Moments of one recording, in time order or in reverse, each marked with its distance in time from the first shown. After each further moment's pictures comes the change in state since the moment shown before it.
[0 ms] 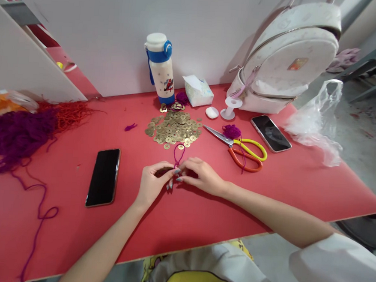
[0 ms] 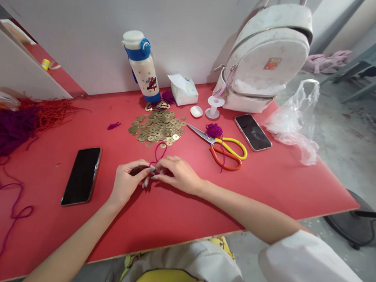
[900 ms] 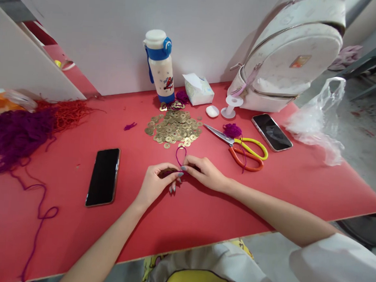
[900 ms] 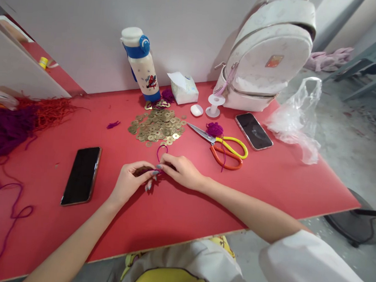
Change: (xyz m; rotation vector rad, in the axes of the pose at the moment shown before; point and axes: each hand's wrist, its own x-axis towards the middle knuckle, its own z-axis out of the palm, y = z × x) left_hand 0.001 -0.003 0.000 -0.042 -0.140 -0.083; right_hand 0.001 0.004 -0.004 0.159 -0.065 0.249
